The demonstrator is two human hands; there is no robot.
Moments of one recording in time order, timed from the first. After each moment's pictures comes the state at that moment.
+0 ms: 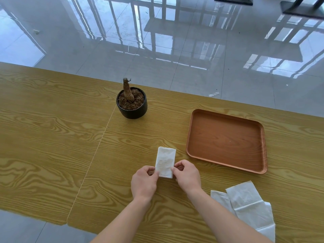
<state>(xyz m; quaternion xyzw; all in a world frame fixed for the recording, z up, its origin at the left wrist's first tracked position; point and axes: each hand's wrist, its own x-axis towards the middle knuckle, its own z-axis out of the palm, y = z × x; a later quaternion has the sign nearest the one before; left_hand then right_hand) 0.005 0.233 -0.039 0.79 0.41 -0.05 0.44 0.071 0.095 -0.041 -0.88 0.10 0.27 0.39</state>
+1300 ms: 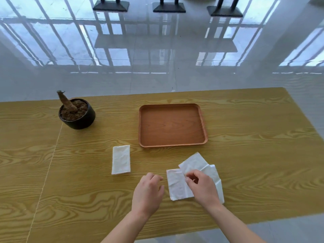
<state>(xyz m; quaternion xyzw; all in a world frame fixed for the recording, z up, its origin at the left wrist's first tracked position) -0.033 0.101 -0.022 0.95 0.00 -0.08 0.30 -0.015 -0.105 -0.015 -0.90 0.12 0.15 0.40</state>
